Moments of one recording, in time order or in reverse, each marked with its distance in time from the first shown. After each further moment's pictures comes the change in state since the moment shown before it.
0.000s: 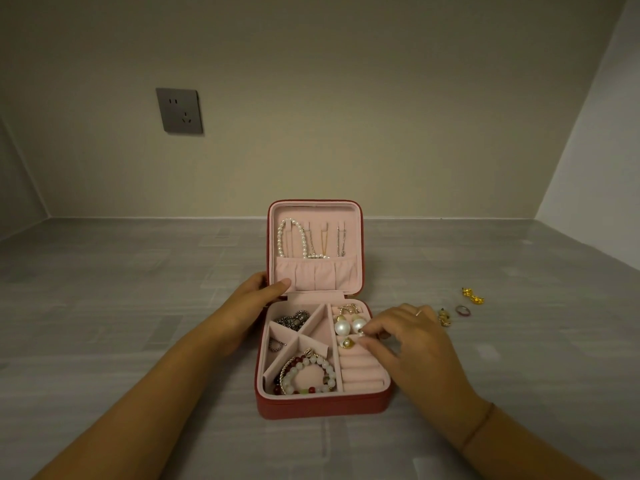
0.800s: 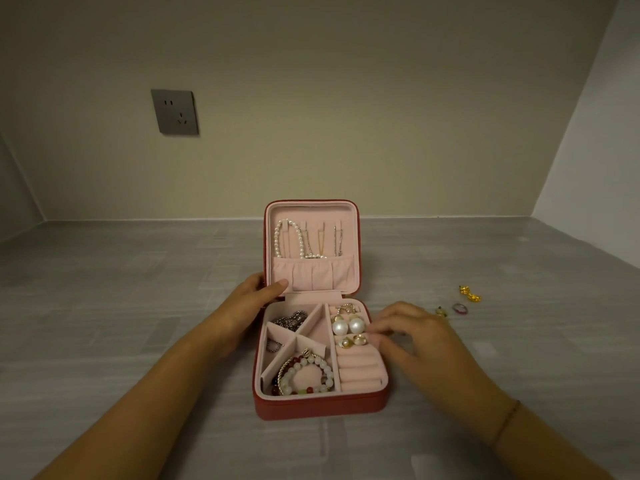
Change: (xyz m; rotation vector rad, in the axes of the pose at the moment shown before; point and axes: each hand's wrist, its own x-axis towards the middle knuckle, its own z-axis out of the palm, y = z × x) left_hand -0.003 0.000 0.000 -0.012 -0.001 -0.008; right_hand 0.001 0.010 -0.018 0.184 -0.222 0.105
